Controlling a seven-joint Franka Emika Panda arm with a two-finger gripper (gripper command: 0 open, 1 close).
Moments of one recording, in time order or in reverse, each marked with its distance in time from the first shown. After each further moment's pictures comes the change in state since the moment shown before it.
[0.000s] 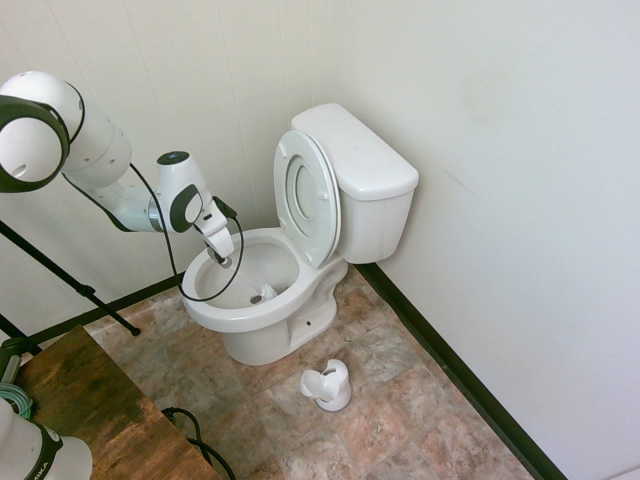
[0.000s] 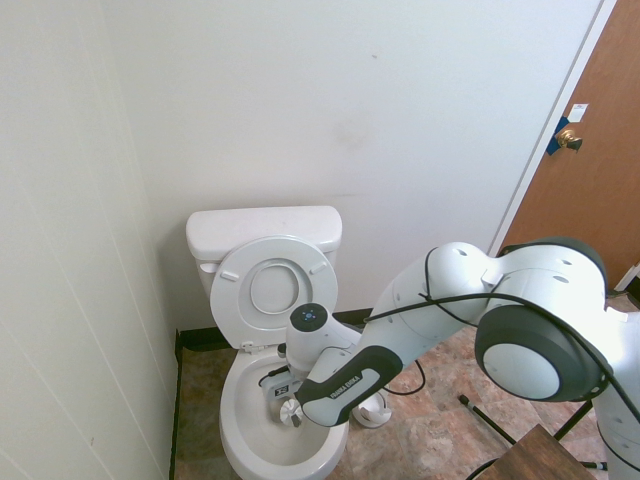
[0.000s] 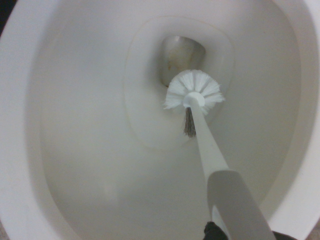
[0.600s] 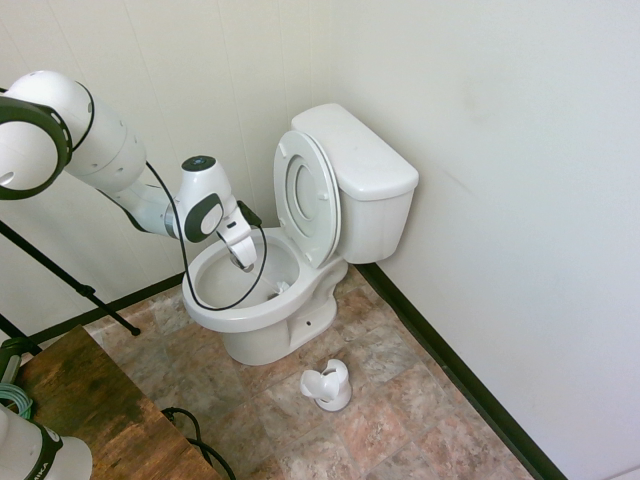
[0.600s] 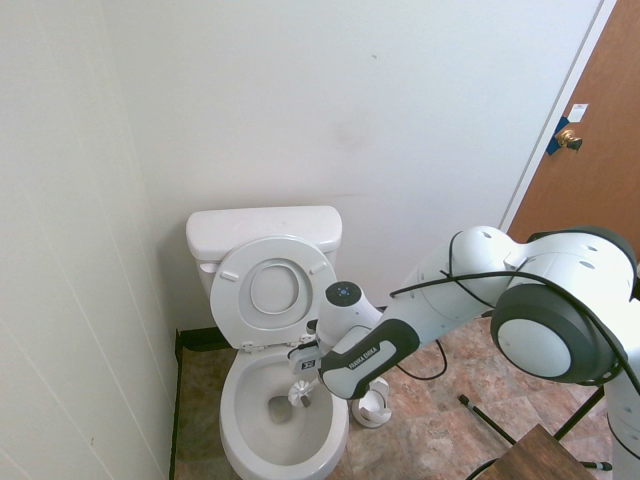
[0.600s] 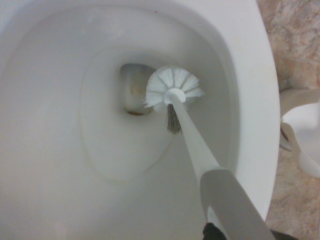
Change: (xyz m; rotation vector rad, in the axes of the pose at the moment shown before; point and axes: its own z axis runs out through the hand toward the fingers) arm 0.075 0.015 -0.009 0.026 0.012 0.079
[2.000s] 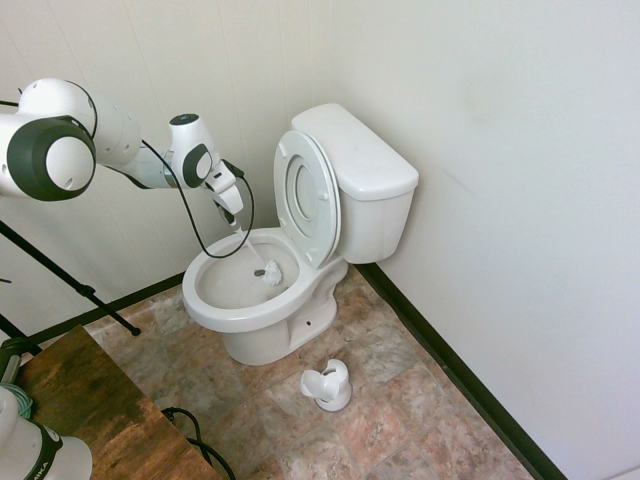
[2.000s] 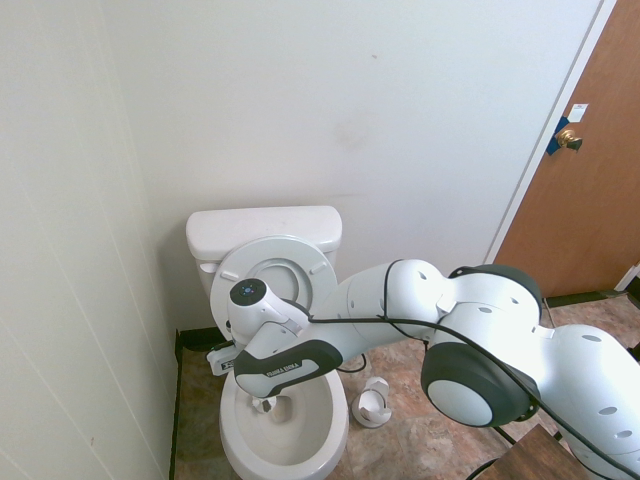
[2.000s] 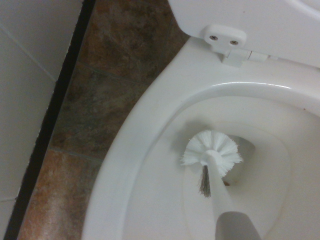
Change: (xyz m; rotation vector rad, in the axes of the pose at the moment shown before) arm -0.089 -0.149 -0.005 0.007 0.032 -0.105
